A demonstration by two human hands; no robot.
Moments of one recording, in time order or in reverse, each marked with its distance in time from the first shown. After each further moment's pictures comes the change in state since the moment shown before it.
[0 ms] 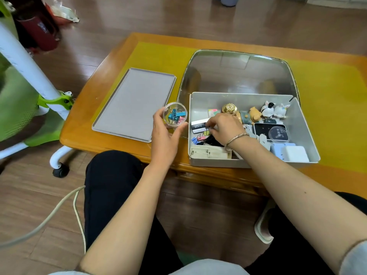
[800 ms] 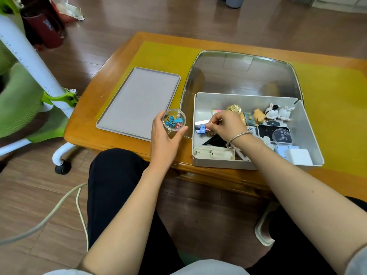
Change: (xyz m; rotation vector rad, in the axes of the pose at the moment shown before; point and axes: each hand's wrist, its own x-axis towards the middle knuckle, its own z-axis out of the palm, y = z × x) left_hand -0.005 -0.010 -0.010 -0.009 0.016 -0.024; right_hand 0.007 -0.008 -0.006 0.354 0.024 0.104
